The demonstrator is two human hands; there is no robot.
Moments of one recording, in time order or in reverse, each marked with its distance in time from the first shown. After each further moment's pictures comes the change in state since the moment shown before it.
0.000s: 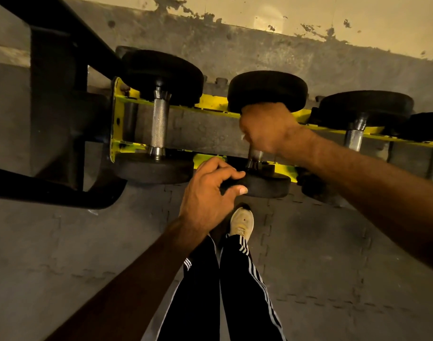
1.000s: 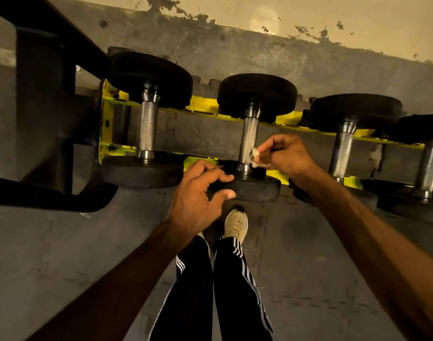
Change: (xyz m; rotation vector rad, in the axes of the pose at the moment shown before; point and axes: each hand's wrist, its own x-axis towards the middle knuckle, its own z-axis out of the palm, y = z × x) left_hand 0.001 -0.006 0.000 0.000 -0.025 0.015; right_hand -0.047 0.024 0.079 1.545 0.049 0.664
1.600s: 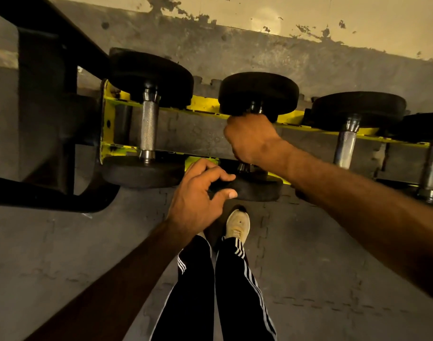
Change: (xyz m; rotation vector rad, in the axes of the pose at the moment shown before) left_hand 0.002 0.000 0.000 0.003 -0.001 0.001; right_hand 0.003 -0.075 0.052 -1.556 -0.084 -0.659
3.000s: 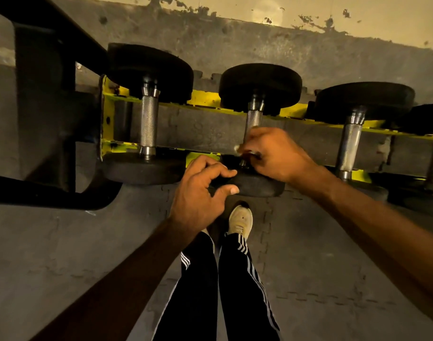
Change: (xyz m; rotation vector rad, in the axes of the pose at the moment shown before) left_hand -0.002 -0.001 0.002 0.006 0.030 0.008; right_hand -0.048 0.026 0.043 0.511 0.221 -0.205
